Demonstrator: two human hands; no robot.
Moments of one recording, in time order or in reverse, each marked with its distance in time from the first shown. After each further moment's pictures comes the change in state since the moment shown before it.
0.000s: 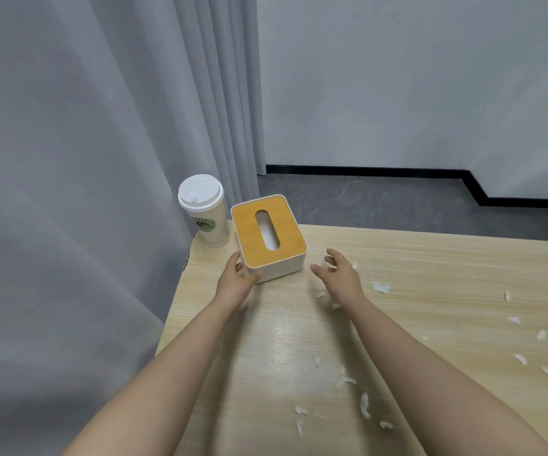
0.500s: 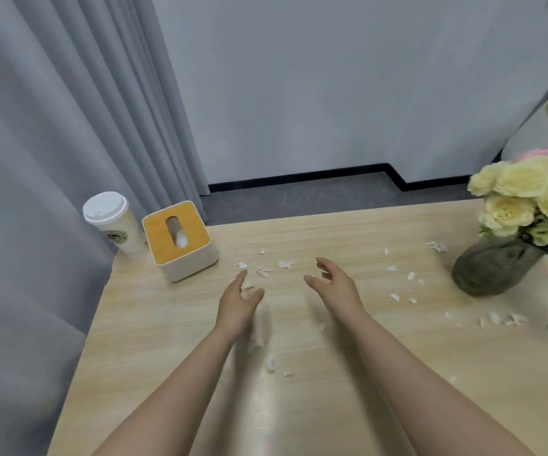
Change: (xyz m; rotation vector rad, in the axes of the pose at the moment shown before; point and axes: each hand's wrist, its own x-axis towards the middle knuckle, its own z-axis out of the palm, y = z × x) left_hand -0.126 0.009 0.152 0.259 -0.122 0.196; right_hand -0.108 0.093 -0.160 0.070 0.158 -0.103
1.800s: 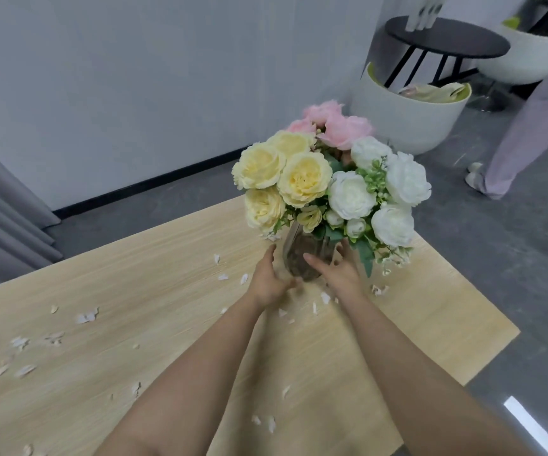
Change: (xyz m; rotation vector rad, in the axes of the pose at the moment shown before) left_hand 0.011 0.164 0.369 0.051 -0.597 0.252; right_hand 0.030 0.163 -0.292 0.243 0.446 0.370
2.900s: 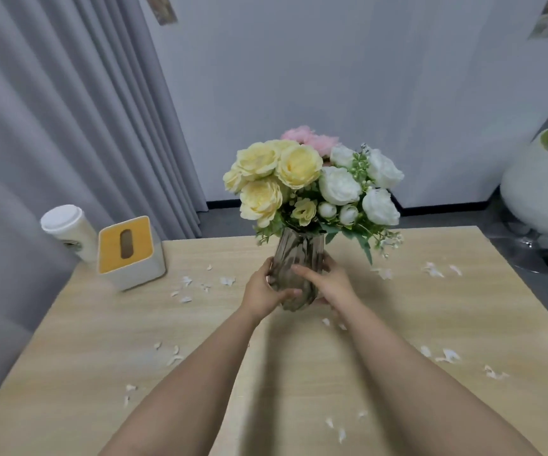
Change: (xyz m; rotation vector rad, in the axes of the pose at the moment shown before) left_hand -0.138 -0.026 -0.150 -0.084 0.543 -0.048; right_hand -0.102 -0.093 0.137 0.044 -0.629 -0.287
